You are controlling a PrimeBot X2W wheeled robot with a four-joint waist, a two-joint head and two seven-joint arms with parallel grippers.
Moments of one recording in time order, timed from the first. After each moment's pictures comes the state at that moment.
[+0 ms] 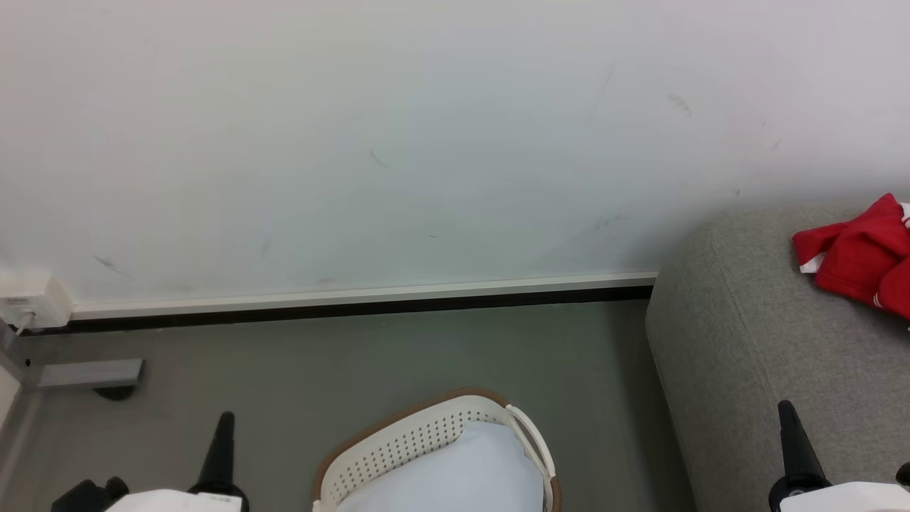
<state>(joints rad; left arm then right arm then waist) -0.05 0.08 0.04 0.24 -1.10 -0.04 -0.03 -0.08 -0.06 -0.01 0.31 1.08 0.13 -0.04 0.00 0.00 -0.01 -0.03</state>
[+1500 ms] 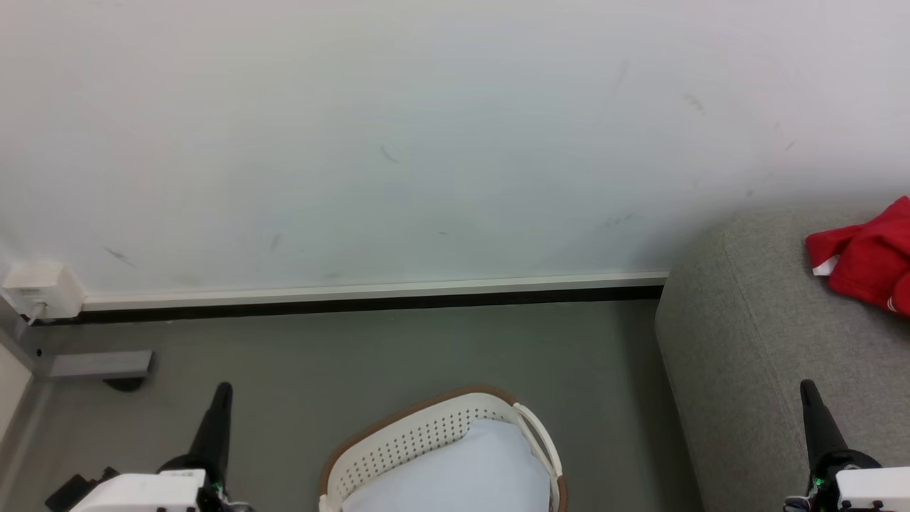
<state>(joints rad) -0.09 0.06 0.10 0.20 -1.47 -0.06 0.08 -0.11 -0.08 -0.05 0.27 1.50 0.13 0.05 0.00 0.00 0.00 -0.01</state>
